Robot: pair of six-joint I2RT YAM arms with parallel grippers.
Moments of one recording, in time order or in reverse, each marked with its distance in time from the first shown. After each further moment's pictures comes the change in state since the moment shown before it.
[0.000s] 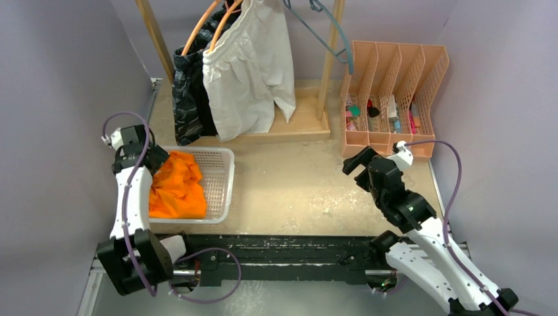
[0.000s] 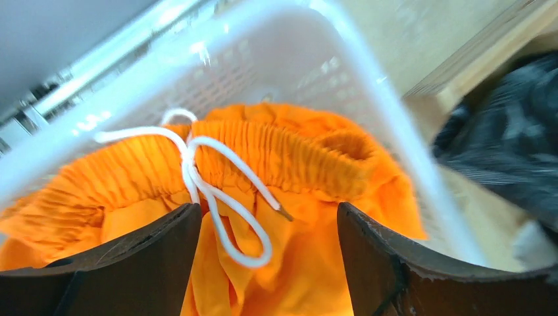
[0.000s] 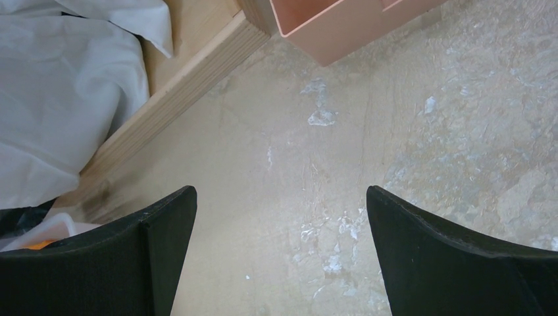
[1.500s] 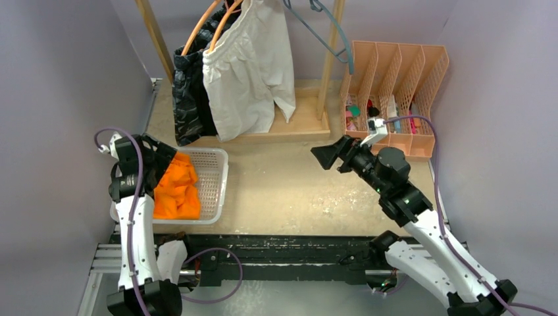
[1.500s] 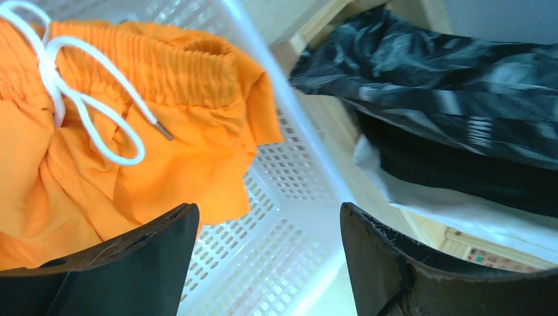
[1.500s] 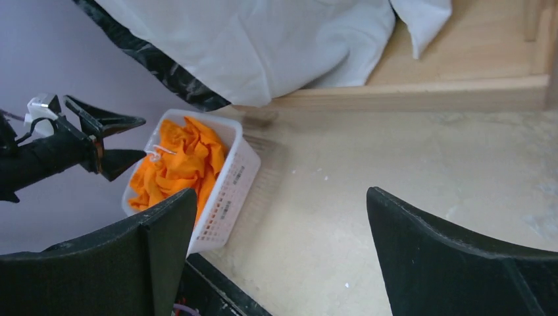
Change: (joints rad) left arm -0.030 -0.298 -0.002 -0.071 0.248 -0.221; right arm 0.000 0.086 0.030 0.475 -0.536 -0.282
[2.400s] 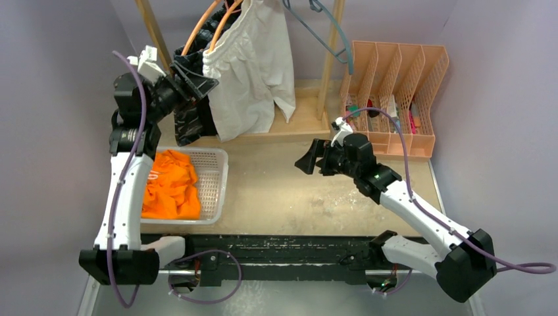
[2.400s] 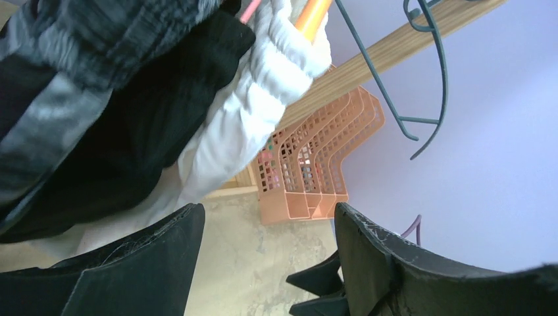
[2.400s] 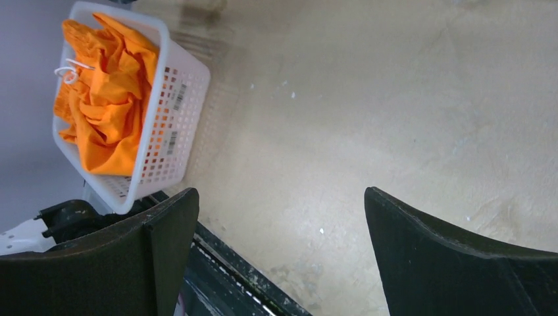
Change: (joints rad) left arm -0.272 0.265 0.476 0.425 0.530 0.005; right arm 0.013 0.327 0.037 0.005 -0.163 -0.055
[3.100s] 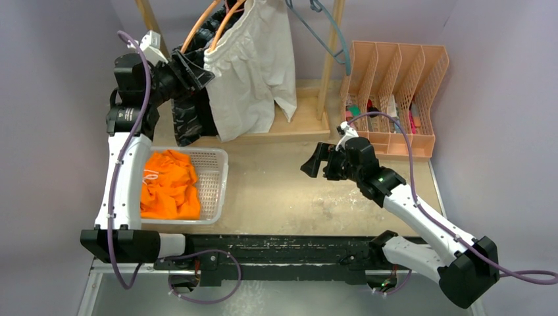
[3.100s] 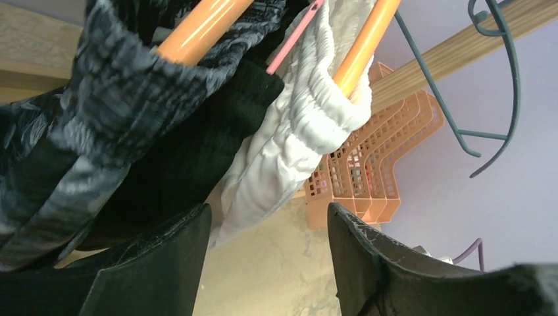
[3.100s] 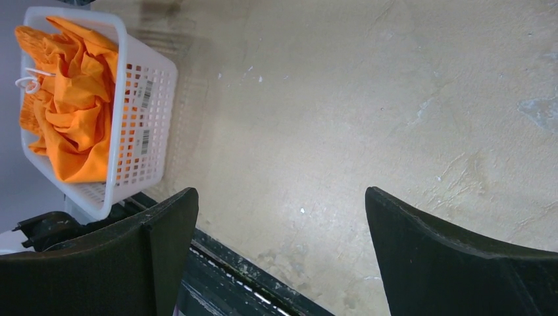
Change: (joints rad) left arm -0.021 0.178 0.238 -0.185 -0.090 0.167; right arm 0.000 -0.050 -0.016 -0.145 0.079 0.034
